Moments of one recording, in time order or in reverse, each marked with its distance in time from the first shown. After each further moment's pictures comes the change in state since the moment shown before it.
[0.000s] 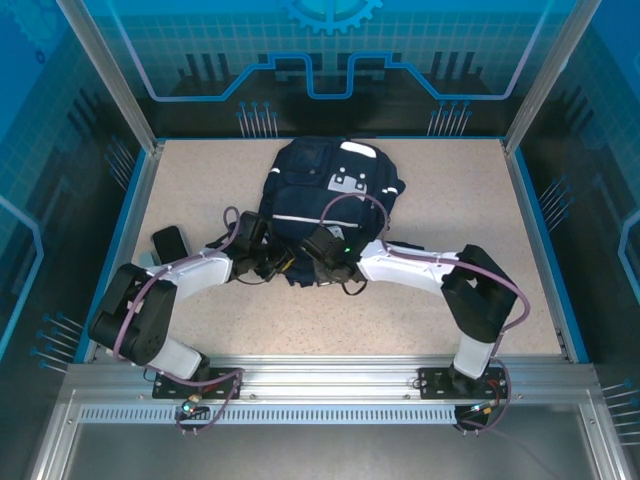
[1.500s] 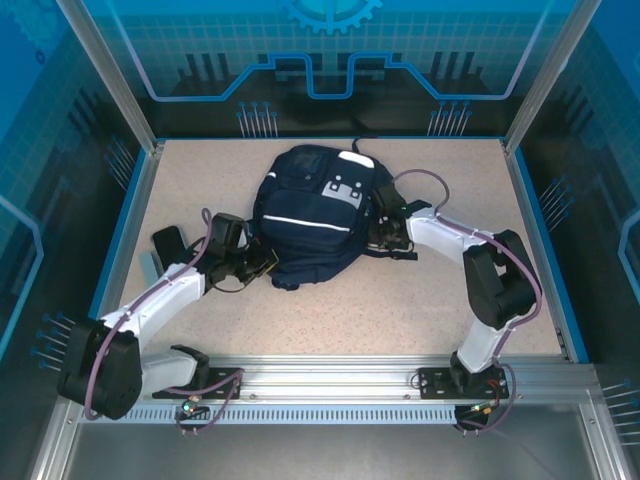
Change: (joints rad) left arm 0.081 -0.308 -0.051 -0.231 0.066 0.225; right arm -0.468 0.008 -0.019 0.013 -0.182 -0.115
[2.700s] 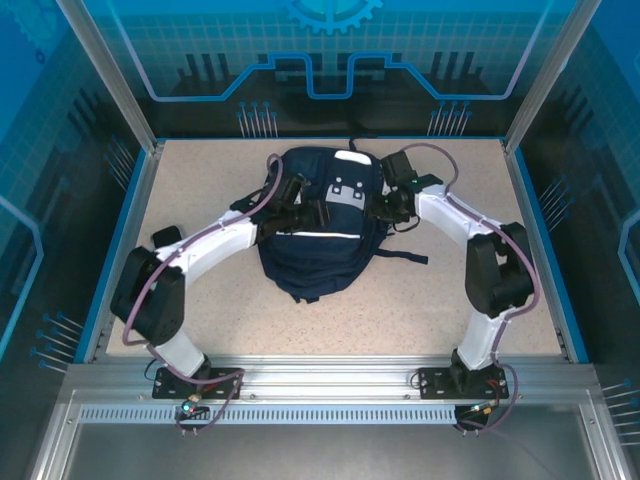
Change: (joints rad) left arm -0.221 0.486 0.574 -0.038 -0.300 0.273; right arm -0.098 0.085 0.246 -0.034 -0.162 -0.103
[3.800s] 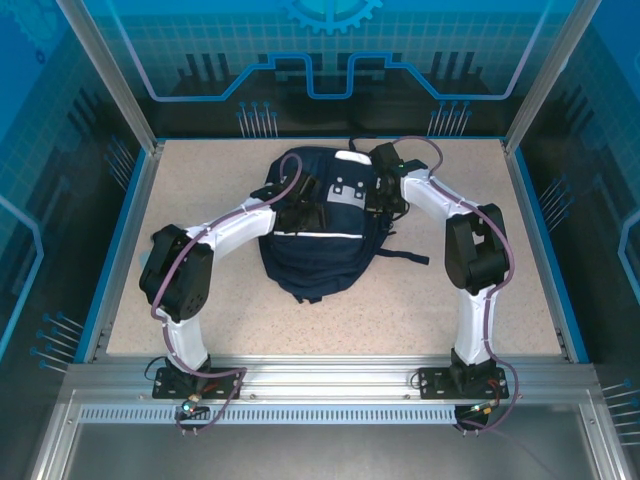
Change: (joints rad) left arm 0.000 0.178 0.141 -0.135 -0.089 0.048; right arm -0.003 0.203 0.230 -0.152 0.083 -0.029
